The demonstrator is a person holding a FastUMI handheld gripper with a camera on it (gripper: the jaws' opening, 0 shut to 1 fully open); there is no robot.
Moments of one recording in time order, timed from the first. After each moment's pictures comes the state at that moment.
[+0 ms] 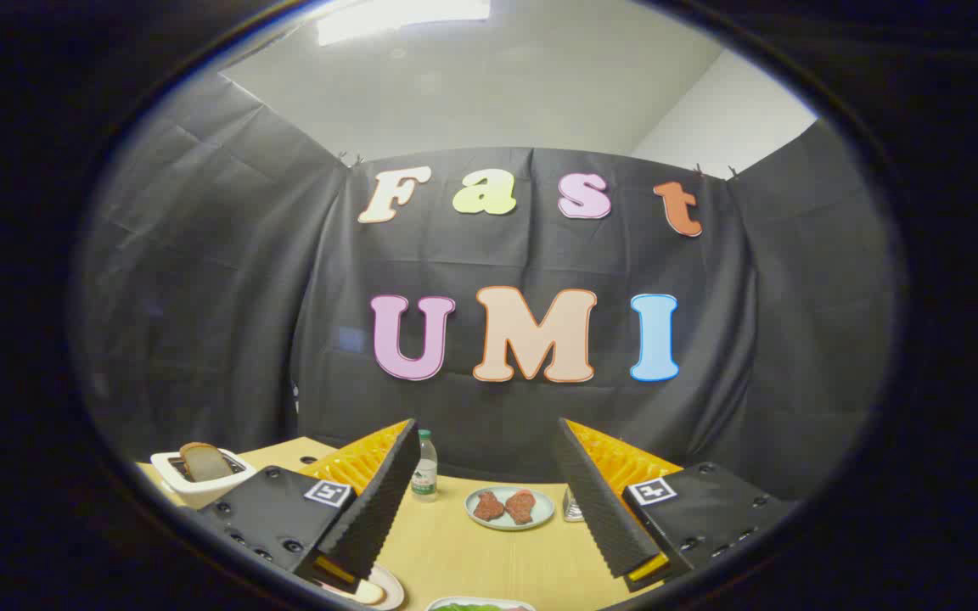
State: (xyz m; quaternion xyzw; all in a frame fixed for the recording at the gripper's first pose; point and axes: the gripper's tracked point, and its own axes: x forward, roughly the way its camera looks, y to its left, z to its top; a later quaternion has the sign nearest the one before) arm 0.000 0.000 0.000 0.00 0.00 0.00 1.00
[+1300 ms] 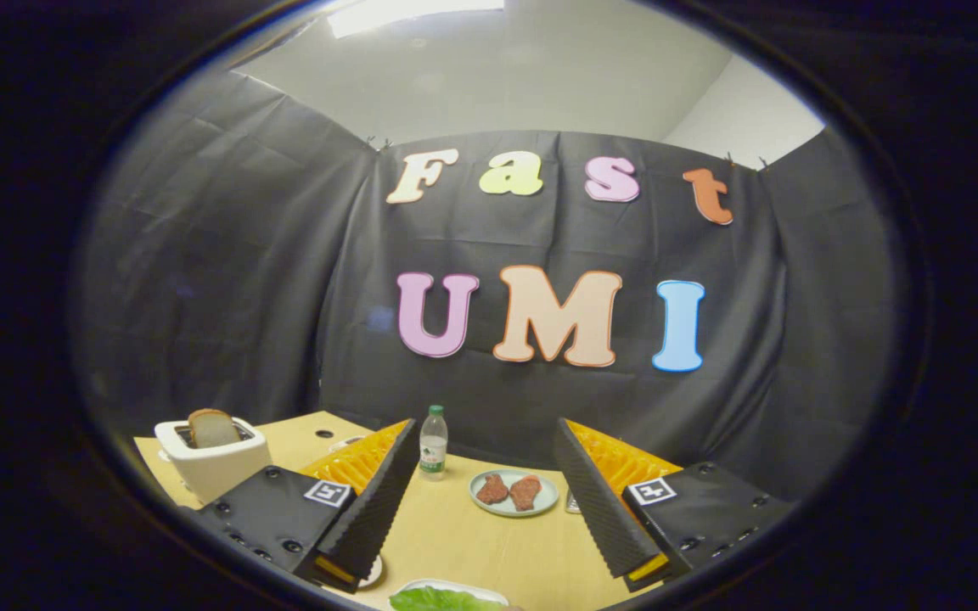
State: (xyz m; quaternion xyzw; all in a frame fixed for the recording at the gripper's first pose) arm -0.003 -0.017 -0.035 -0.03 0.05 0.07 1.00
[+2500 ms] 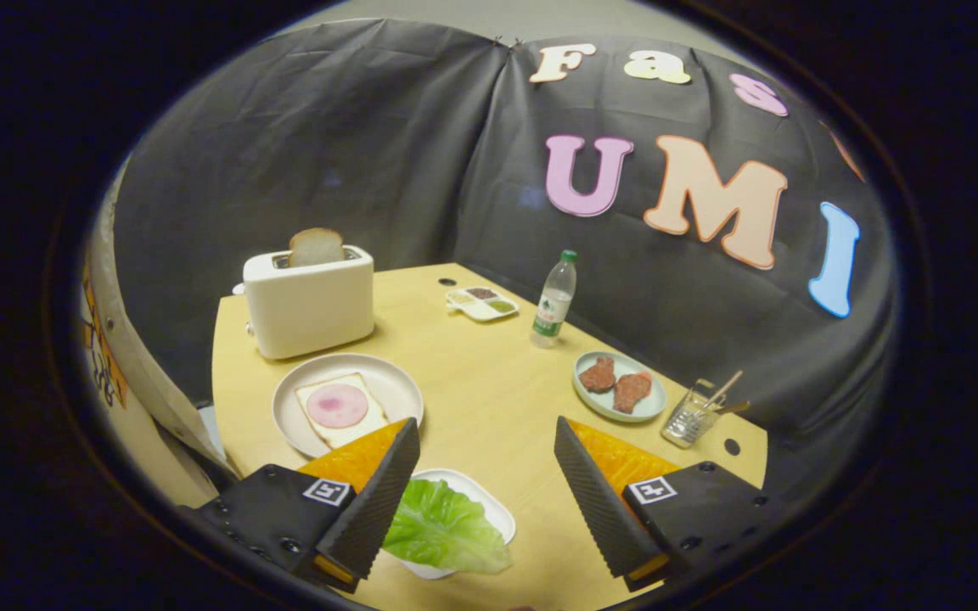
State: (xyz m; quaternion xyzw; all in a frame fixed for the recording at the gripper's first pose) arm -0.041 0.003 -0.225 -0.12 0.26 0.33 0.90
